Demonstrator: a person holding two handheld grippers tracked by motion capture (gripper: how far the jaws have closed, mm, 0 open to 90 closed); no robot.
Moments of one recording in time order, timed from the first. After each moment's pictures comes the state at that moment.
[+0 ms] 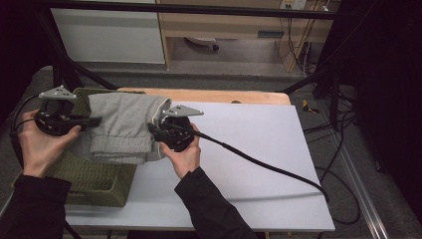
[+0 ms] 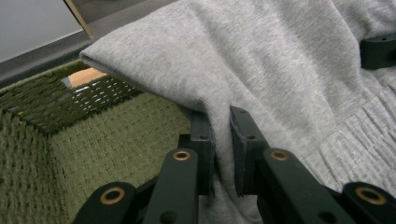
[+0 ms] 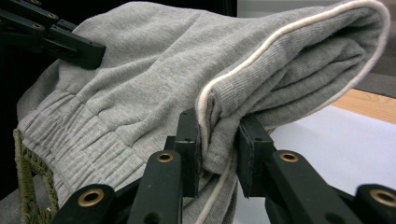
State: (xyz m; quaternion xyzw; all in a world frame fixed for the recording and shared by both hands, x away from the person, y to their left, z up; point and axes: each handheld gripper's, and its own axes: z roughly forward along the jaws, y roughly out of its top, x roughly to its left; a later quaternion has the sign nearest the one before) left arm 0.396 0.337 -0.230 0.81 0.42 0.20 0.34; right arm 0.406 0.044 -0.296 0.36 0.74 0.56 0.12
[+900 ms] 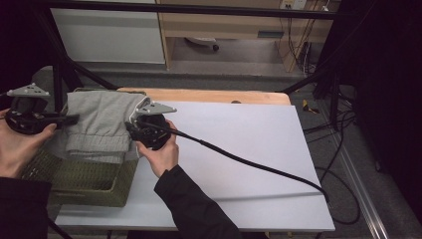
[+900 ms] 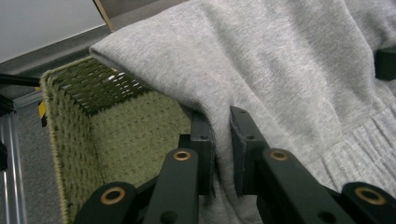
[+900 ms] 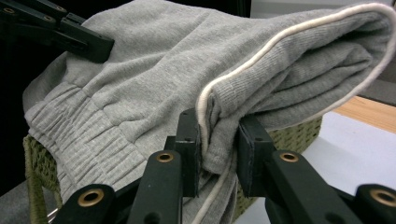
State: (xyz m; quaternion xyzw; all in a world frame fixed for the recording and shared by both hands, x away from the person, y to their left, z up) left arm 0.392 0.386 -0.223 0.80 0.45 0.22 0.34; right arm 0.406 0.098 -0.289 0.34 0.75 0.56 0.12
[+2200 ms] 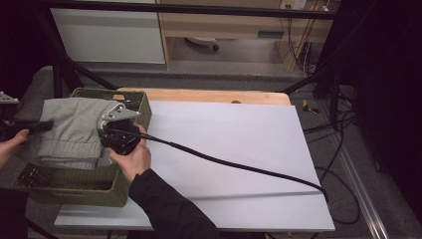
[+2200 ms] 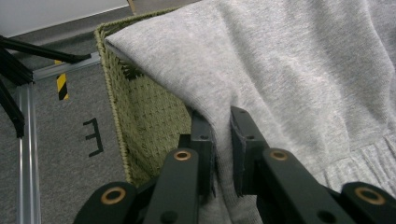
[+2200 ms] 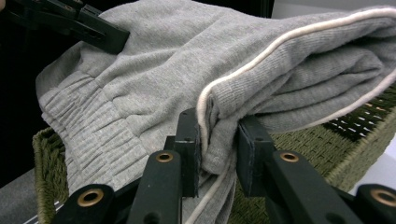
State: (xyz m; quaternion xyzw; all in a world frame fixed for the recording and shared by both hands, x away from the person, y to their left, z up) left arm 0.385 0.451 -0.246 0.77 0.49 0.22 0.33; right arm 0.402 0.168 -0.303 0.32 0.77 0.54 0.11
